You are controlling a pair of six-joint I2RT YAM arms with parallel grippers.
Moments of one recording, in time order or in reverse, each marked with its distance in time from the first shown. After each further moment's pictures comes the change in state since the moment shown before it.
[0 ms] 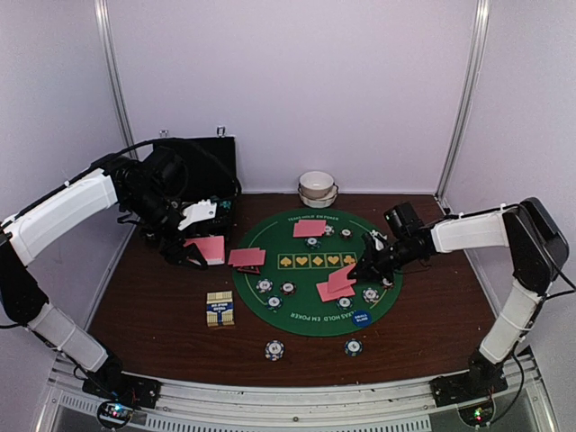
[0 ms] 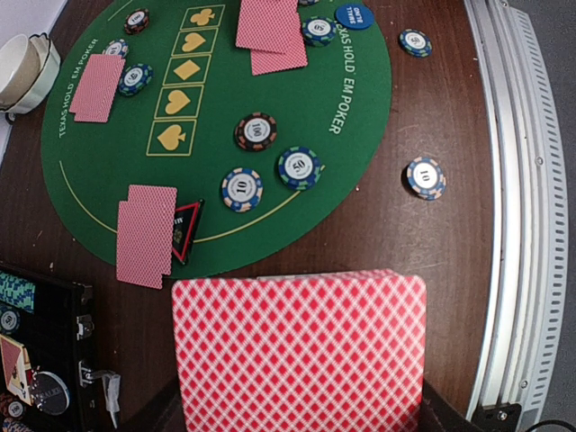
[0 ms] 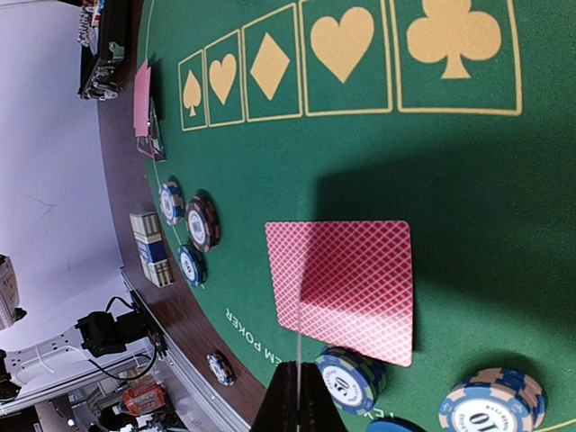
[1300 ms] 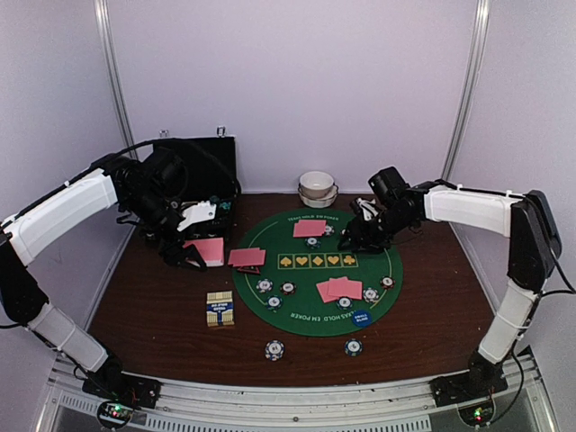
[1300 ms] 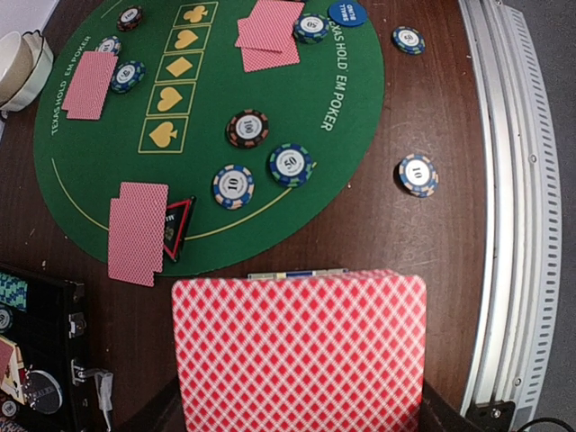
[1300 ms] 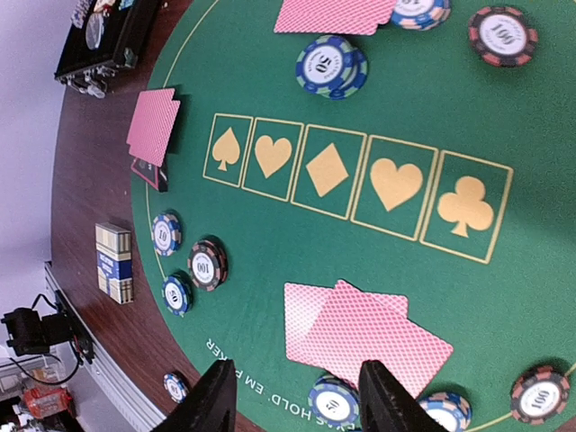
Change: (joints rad) left arm 0.000 0.000 0.000 -0.018 0.007 0.000; right arm 0.063 0.034 0.366 -0.362 0.259 -0.272
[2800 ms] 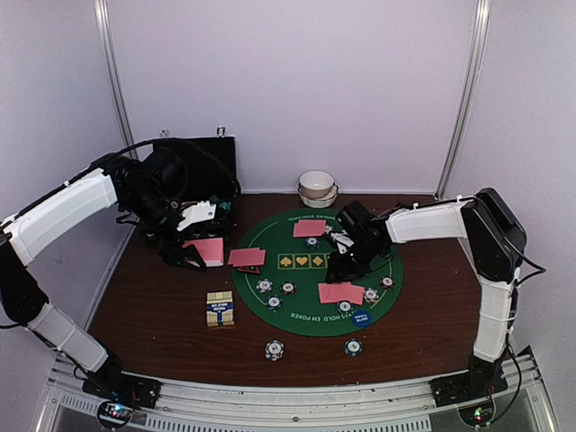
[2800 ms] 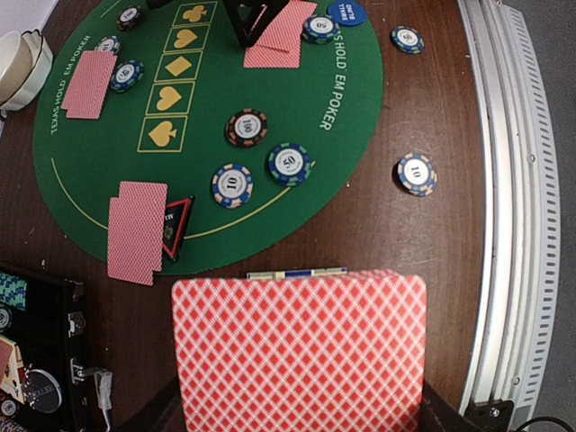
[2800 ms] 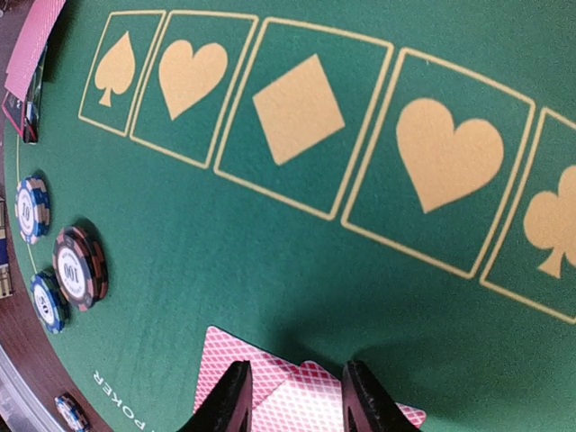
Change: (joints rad) left arm 0.000 0.000 0.003 -0.008 0.000 0.000; right arm 0.138 0.248 0.008 0.090 0.167 -0.093
